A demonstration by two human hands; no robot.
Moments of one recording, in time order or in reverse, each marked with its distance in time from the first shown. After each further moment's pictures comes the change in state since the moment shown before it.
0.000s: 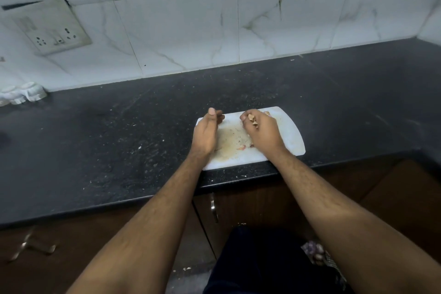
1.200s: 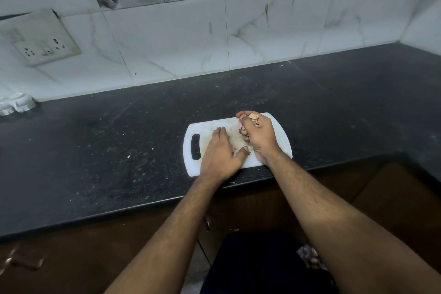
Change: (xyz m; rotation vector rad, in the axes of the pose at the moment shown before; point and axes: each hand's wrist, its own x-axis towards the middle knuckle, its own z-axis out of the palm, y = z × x) left_hand -0.039 0.018 0.050 0.746 -0.209 0.070; right_hand 0.009 0.000 -0.013 0.745 0.048 0.330
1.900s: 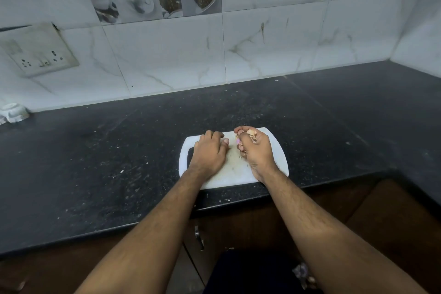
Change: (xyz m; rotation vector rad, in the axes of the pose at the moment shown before) left_hand 0.064 -0.028 -0.011 0.154 0.078 0.073; right_hand -0.002 -0.003 0.000 0.041 0.032 0.030
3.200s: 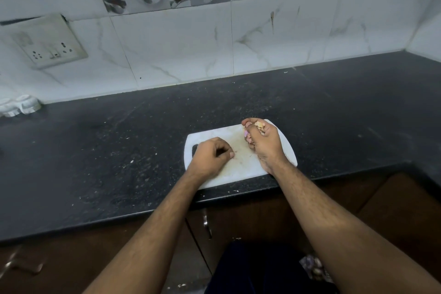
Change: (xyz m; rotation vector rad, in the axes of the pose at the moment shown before) left_hand -0.043 -0.016 -0.017 -0.387 -0.056 0.010; right_hand 0.000 0.002 -0.001 -0.025 -0.018 -0.029
